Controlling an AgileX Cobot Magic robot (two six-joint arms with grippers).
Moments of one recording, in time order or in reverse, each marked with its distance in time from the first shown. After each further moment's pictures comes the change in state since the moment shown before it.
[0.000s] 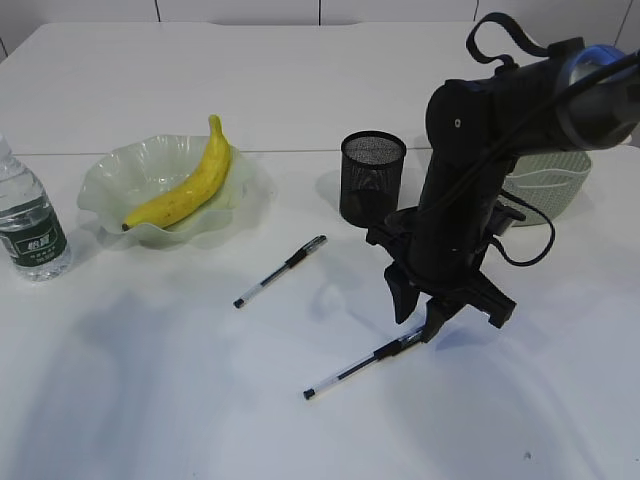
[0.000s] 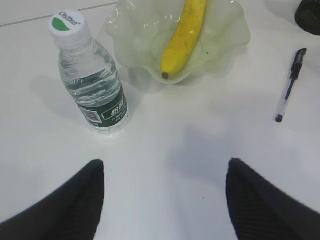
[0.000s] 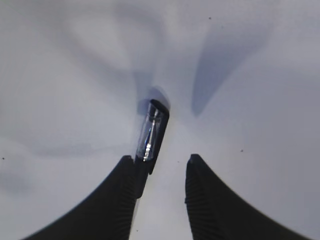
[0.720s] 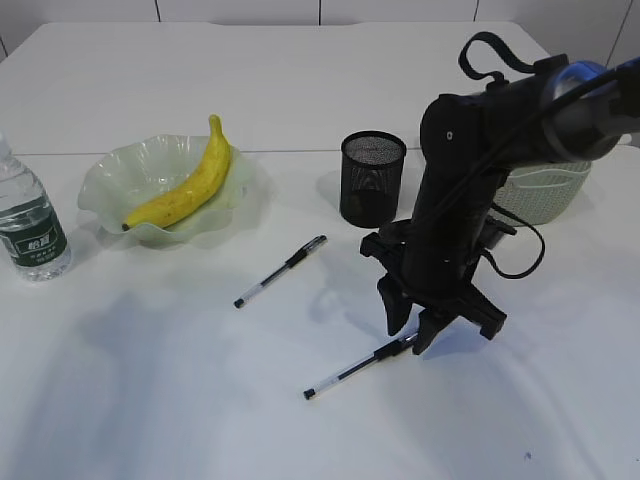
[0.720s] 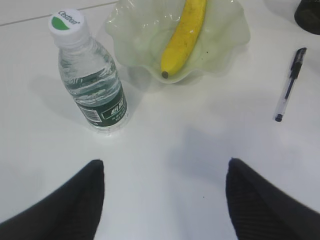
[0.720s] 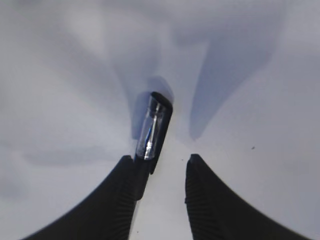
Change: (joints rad) left arm 0.000 0.000 0.000 0.000 0.004 0.000; right arm 0.000 0.034 0.000 0.047 -0.008 -0.025
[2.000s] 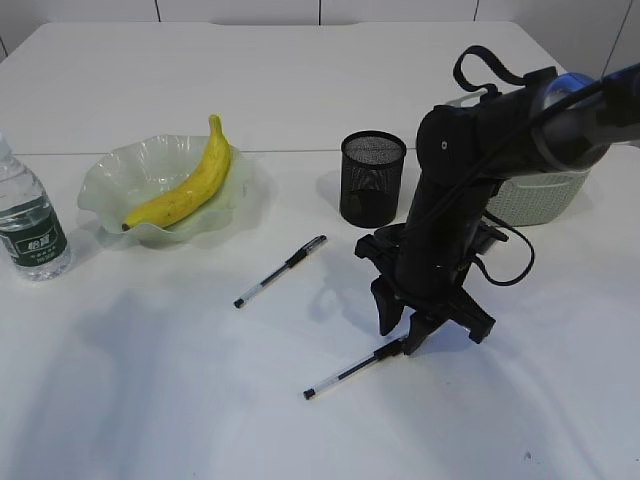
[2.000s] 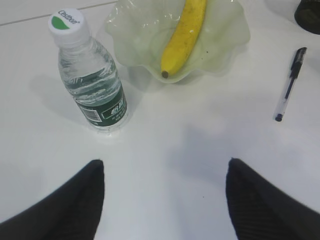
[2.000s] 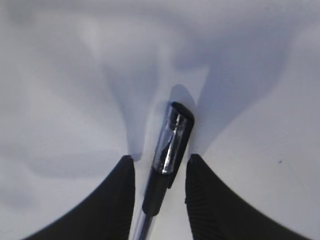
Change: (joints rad) left arm 0.000 0.000 0.000 0.000 0.000 0.000; right arm 0.000 0.028 0.000 0.024 -0.056 -0.009
